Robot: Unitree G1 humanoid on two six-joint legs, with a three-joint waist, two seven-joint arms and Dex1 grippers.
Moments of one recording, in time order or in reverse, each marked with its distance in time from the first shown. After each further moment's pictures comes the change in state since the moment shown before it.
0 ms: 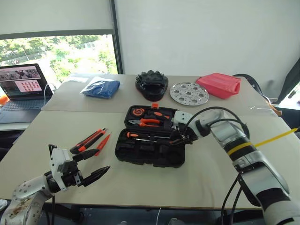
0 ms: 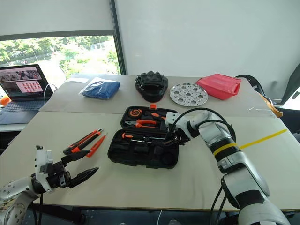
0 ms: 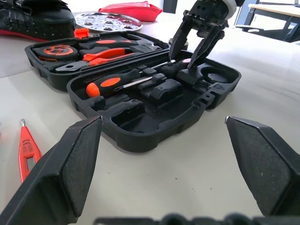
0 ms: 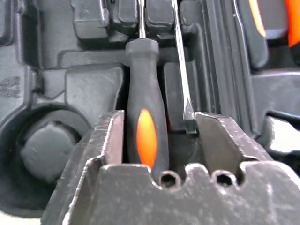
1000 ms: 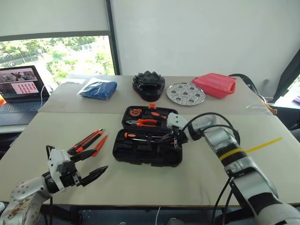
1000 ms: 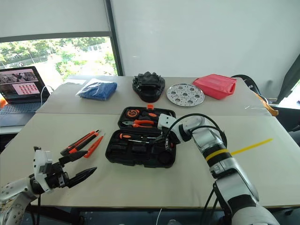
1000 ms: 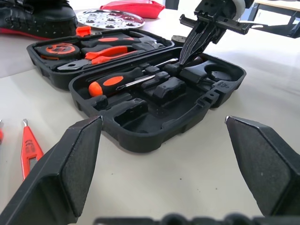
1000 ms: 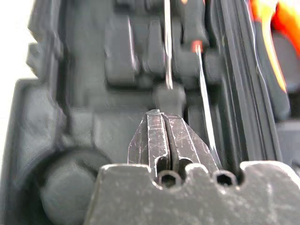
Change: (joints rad) left arm 0.045 0.006 0.038 0.014 0.012 -0.003 0.033; right arm 0.114 0.124 -0.121 -0.053 0.093 -0.103 -0.057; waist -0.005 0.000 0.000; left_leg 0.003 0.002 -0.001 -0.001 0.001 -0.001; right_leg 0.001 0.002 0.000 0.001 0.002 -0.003
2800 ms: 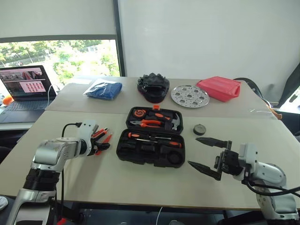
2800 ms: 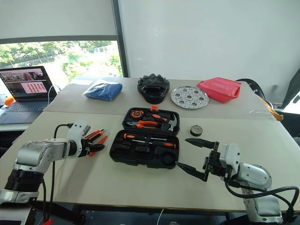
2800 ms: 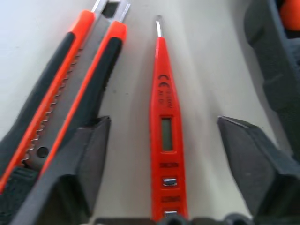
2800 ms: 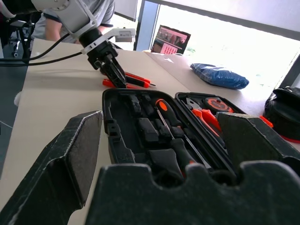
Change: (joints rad) left arm -0.735 0.062 -0.354 0.235 0.185 0.981 0.600; right arm 0.820 -0.123 -0.477 -0.646 0.447 -0.343 -0.151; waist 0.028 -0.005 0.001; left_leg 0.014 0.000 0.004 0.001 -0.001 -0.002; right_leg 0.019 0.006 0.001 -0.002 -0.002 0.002
